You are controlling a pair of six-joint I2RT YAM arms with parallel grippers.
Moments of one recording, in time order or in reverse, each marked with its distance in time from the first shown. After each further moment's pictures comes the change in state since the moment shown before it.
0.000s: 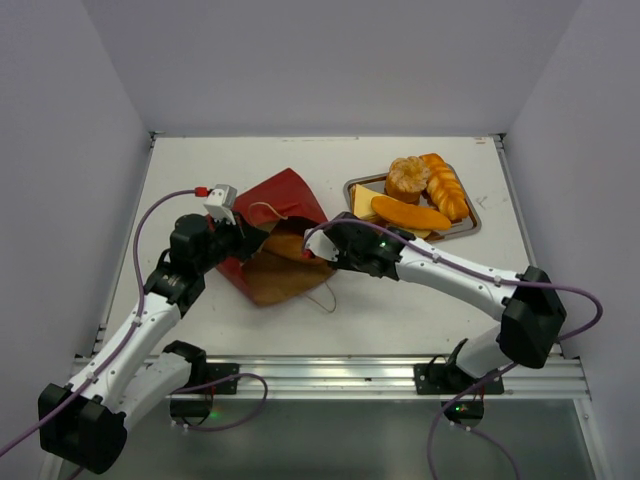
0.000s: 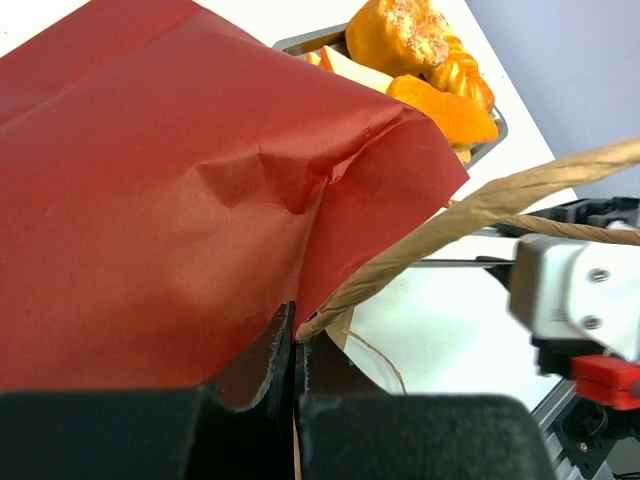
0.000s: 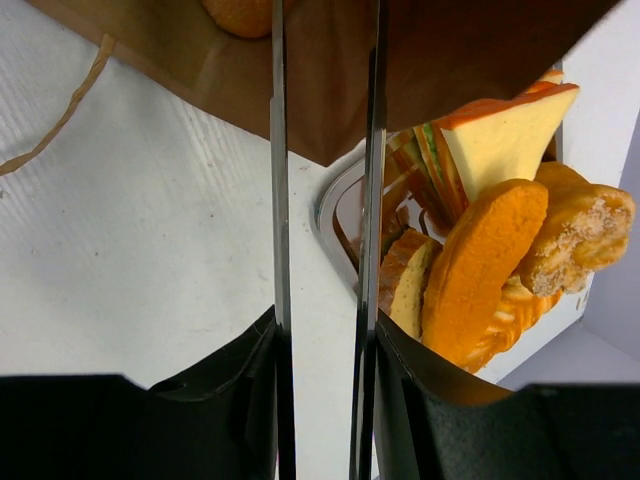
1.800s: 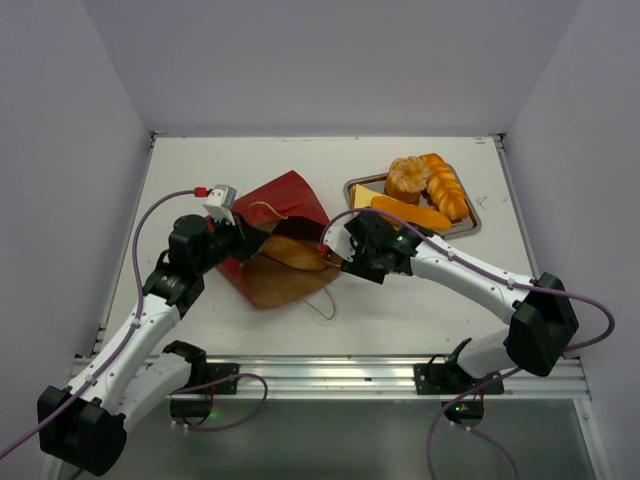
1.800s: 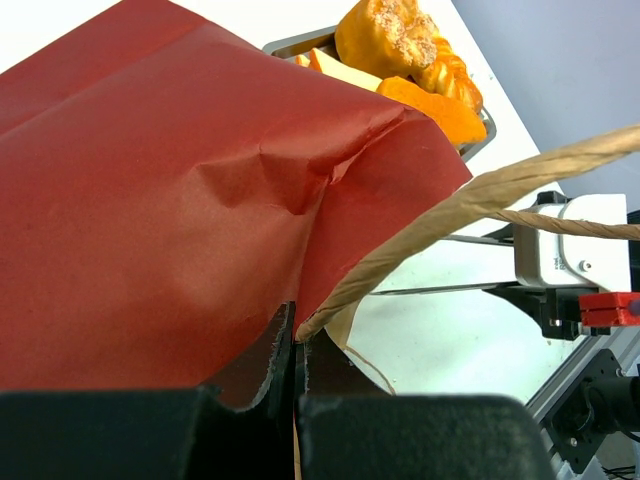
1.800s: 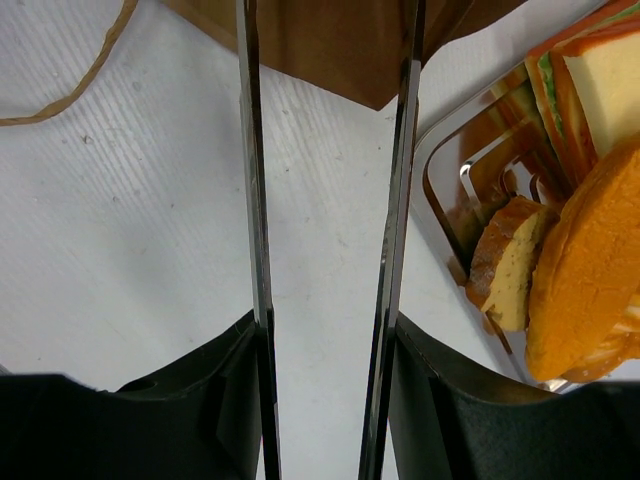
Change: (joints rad) left arm 0.000 -0.011 0.000 0.000 0.017 -0.008; right arm -0.112 -0.074 -0.063 -0.087 -0.211 0.085
